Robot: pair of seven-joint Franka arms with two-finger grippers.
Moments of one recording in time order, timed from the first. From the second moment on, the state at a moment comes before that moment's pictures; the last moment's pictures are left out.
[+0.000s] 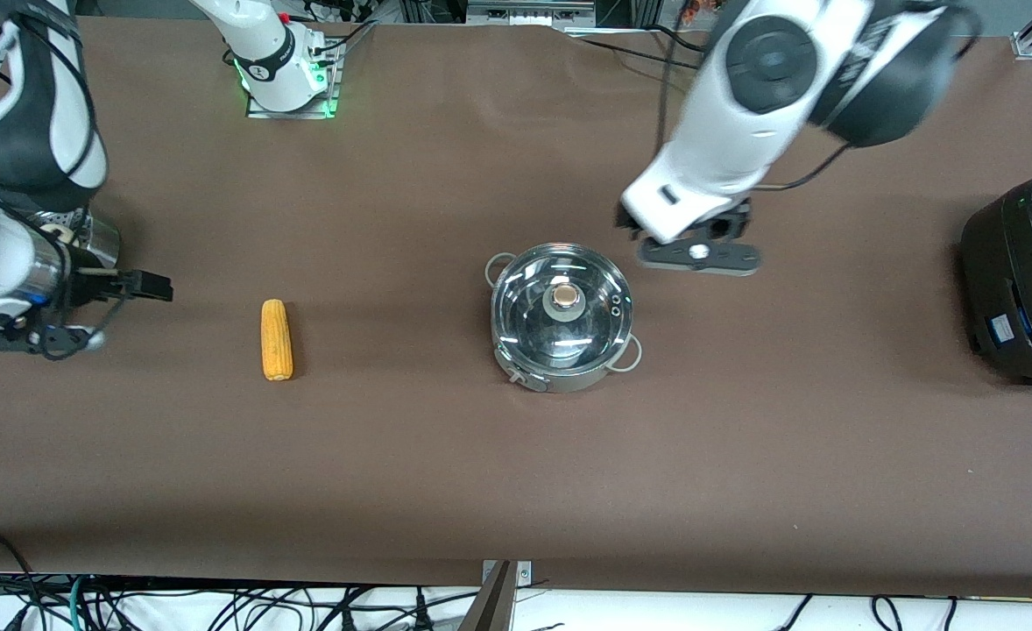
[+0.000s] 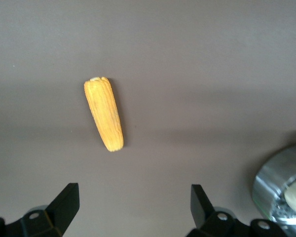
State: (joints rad) left arm -0.52 0.38 -0.06 -1.32 -0.01 1.62 -0.50; right arm 0.03 0.32 -0.02 -1.59 -0.01 1.75 -0.02
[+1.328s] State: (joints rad) left arm -0.58 0.66 -0.06 -1.30 -0.03 1.95 -0.54; right arm 0.06 0.46 0.04 -1.89 -0.01 2.39 -0.02
